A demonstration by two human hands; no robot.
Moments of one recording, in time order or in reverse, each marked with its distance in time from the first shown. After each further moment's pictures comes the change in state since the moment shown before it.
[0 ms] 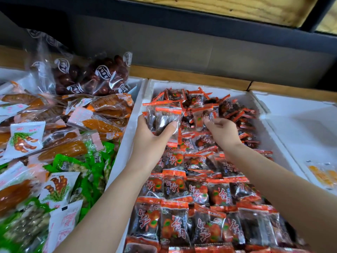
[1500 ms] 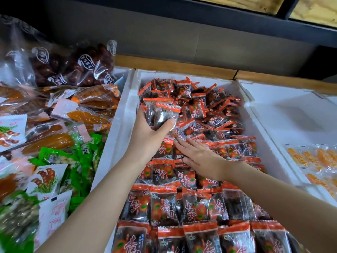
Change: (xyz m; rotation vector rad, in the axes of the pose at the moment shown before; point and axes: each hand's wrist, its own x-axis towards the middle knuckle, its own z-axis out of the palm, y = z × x) left_hand -0.007 -0.005 0.013 0.109 -0.096 0.017; right_hand -0.057 0.044 -0.015 -1.043 -0.751 -0.548
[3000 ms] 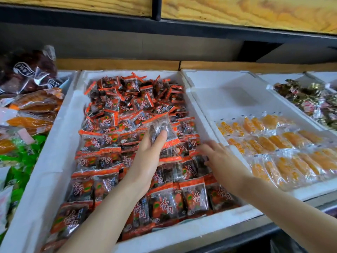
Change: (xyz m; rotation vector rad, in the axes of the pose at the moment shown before) left_hand -0.115 0.042 0.106 -0.330 -0.351 -0.323; right_hand -0.200 0.035 0.011 0.108 0.363 0.451
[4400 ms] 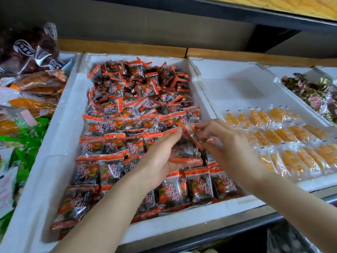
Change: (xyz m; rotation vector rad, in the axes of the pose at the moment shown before) left_hand -0.001 -0.009 0.002 -0.219 -0.207 -0.251; right_hand -0.011 -0.034 -0.023 0.409 0.367 -0.259
